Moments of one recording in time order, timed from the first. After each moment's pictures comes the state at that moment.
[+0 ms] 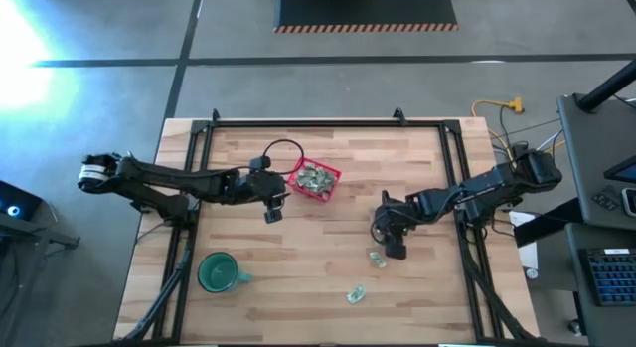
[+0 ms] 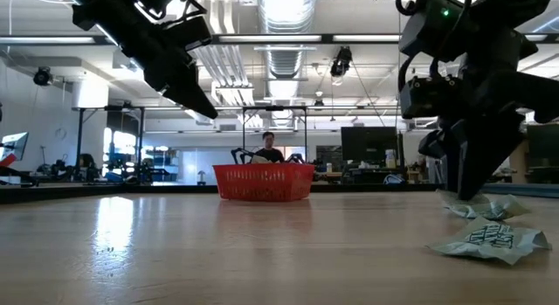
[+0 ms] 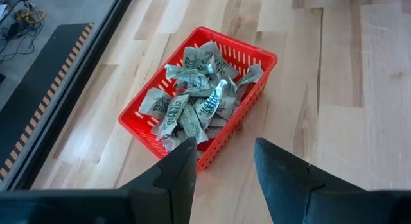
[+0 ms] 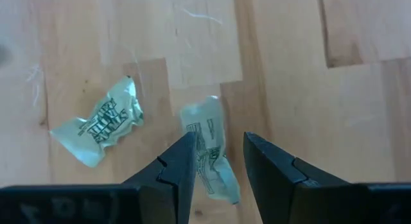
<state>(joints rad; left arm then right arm) 0.00 1.21 0.73 -0.24 -0.37 0.01 0.15 1.44 0.61 -0.32 -0.10 0.35</state>
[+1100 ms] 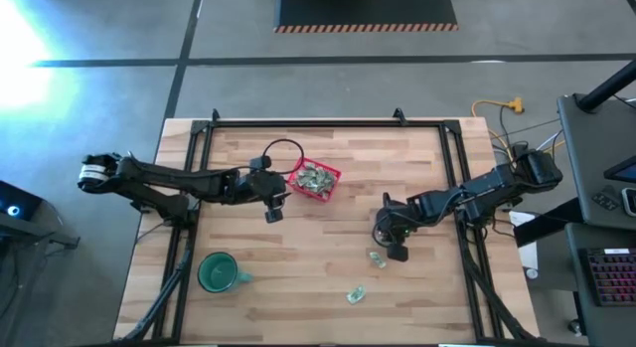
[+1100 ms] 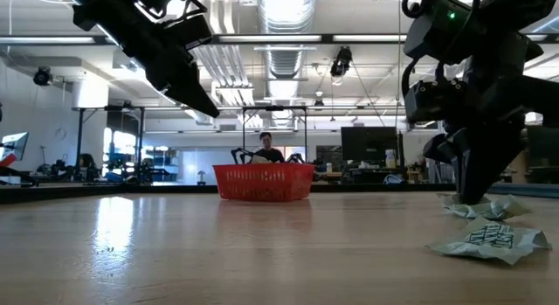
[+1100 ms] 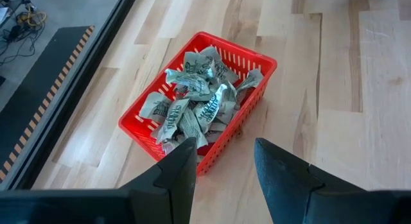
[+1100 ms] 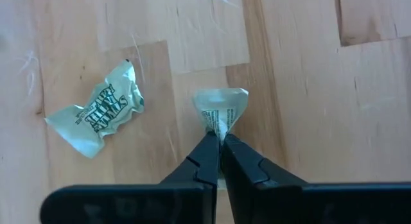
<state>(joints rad) 0.00 1.21 0.73 -0.22 -0.37 0.01 0.17 1.44 0.58 -0.31 -0.11 0.38</state>
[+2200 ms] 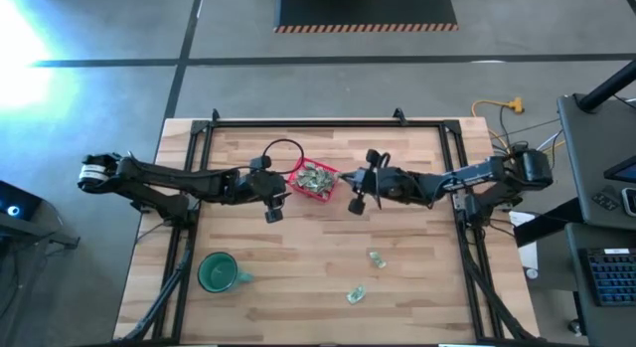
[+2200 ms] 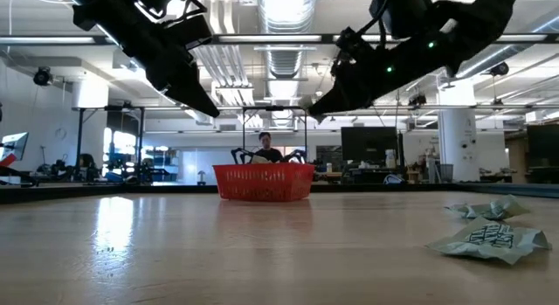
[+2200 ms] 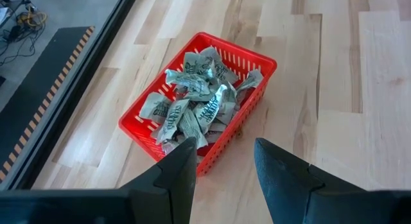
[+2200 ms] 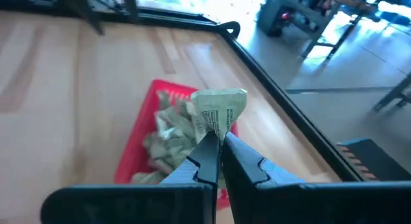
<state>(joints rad) 0.00 1.21 0.73 -0.22 -0.37 0.01 -0.07 1.50 0.63 0.52 0.36 -0.11</state>
